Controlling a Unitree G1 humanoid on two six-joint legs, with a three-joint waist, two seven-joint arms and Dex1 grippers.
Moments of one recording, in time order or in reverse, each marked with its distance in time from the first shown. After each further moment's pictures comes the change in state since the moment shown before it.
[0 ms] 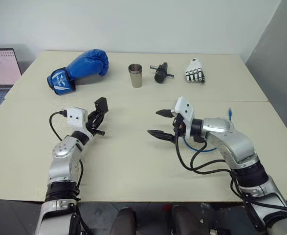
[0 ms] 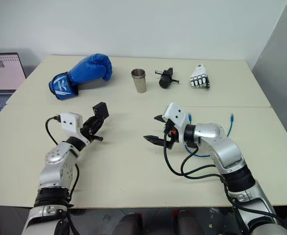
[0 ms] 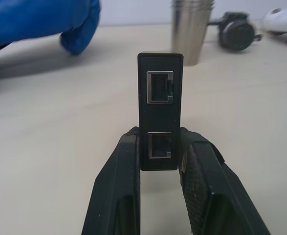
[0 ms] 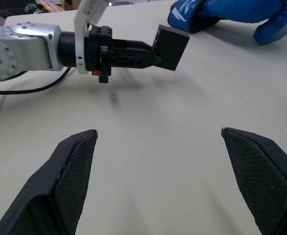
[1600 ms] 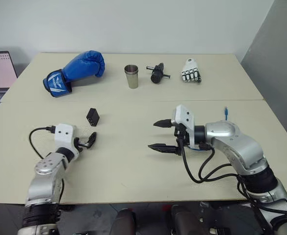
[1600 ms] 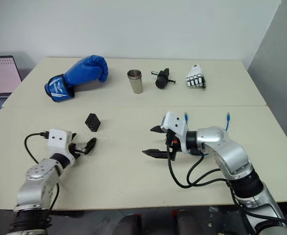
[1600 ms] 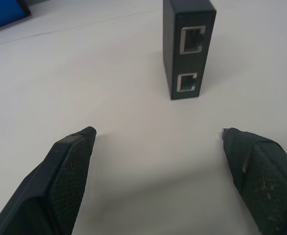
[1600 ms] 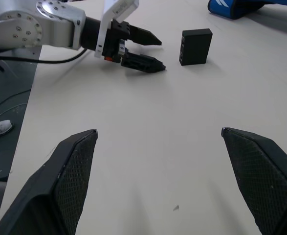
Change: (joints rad) left arm 0.259 0.194 0.018 -0.344 0.000 0.350 0.008; right arm 0.060 -0.099 -0.029 -0.165 0.080 0.126 0.088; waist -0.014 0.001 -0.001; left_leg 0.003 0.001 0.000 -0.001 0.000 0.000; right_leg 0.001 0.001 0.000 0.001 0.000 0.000
